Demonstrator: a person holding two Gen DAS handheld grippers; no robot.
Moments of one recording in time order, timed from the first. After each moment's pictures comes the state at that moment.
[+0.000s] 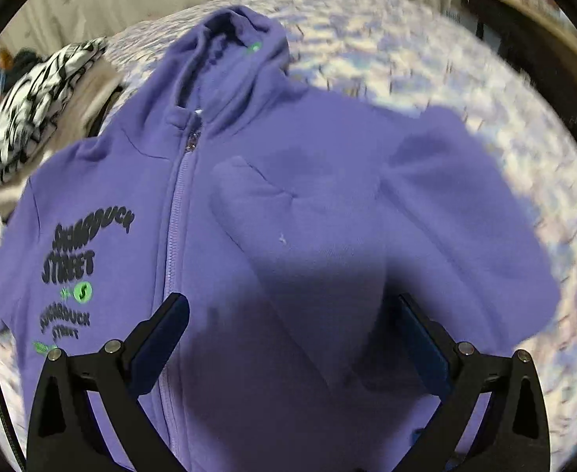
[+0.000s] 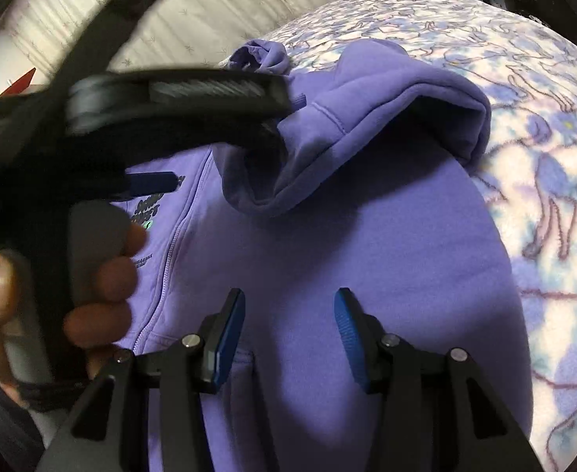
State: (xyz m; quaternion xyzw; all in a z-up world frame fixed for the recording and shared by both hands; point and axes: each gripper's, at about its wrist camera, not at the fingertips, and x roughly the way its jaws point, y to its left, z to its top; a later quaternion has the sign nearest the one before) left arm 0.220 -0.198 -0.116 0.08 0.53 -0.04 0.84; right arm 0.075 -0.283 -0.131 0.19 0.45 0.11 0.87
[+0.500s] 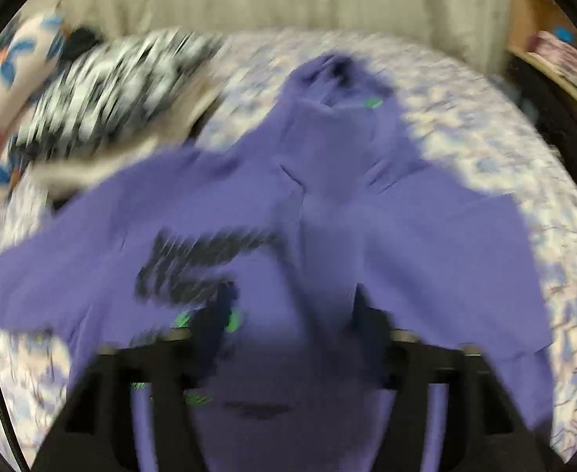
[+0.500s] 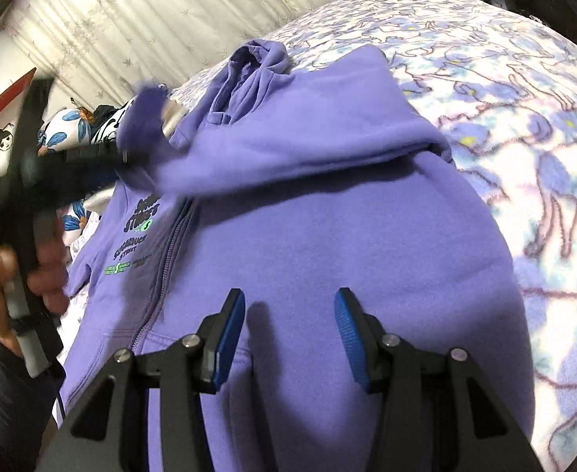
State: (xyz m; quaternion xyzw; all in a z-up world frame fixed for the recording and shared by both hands) left arm 0.218 -0.037 -0.092 -0.02 0.48 0.02 0.88; right arm 0.075 -0.286 -0.130 0.19 0.45 0.11 0.87
